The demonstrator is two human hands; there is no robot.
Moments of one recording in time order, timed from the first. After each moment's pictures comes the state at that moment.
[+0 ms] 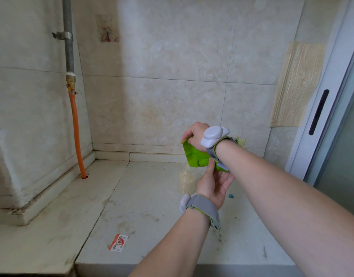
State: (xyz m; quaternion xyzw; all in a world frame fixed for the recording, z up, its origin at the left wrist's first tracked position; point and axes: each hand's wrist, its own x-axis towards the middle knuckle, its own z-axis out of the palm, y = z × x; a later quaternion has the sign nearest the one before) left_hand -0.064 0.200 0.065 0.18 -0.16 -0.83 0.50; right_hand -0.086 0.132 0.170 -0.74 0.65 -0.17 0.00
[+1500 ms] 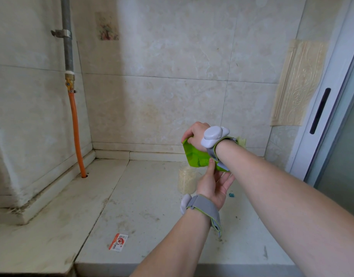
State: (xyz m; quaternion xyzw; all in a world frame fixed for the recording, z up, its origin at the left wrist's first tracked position) left_hand -0.064 0.199 0.062 0.18 -0.16 -0.83 0.50; right_hand -0.087 0.129 0.168 -0.75 0.64 -0.16 0.00
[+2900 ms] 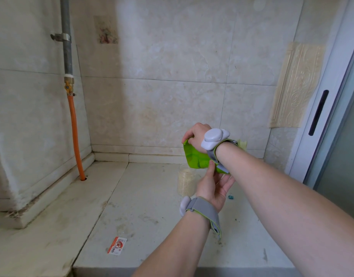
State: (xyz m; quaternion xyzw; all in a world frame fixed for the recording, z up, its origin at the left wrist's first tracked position) left_hand -0.066 0.196 0.063 0.18 -0.17 -0.83 0.50; right_hand -0.089 0.127 0.168 -0.73 0.65 -0.19 -0.02
